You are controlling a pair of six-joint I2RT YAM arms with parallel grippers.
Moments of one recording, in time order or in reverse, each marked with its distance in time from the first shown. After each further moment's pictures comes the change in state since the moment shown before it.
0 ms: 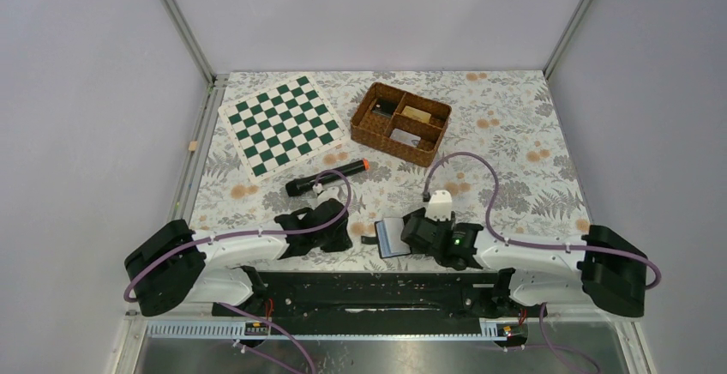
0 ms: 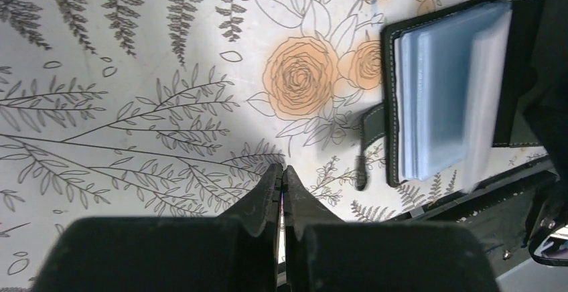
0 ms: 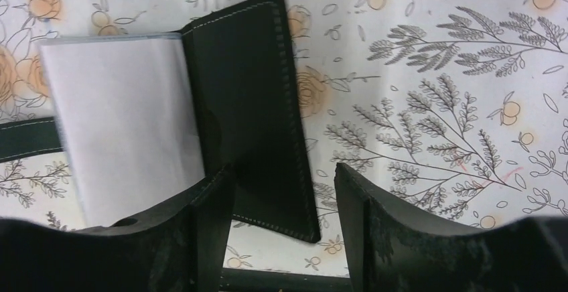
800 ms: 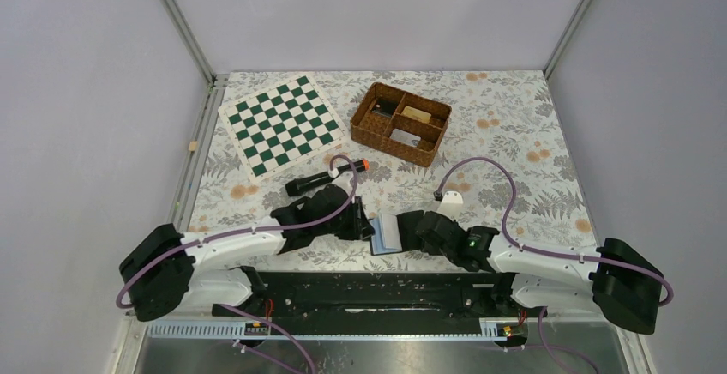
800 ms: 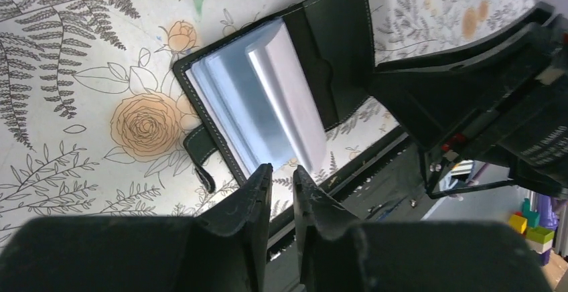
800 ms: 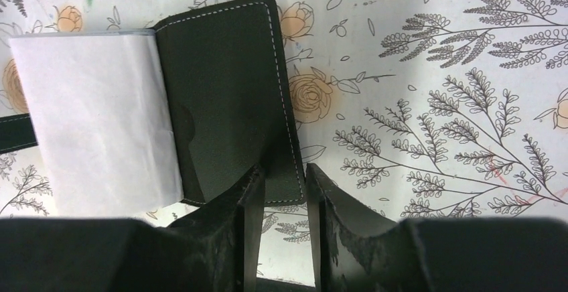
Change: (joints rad) left arm 0.017 -0.075 0.084 0.108 0.172 0.124; right arm -0.109 -0.154 -0.156 0.163 -0.135 0.001
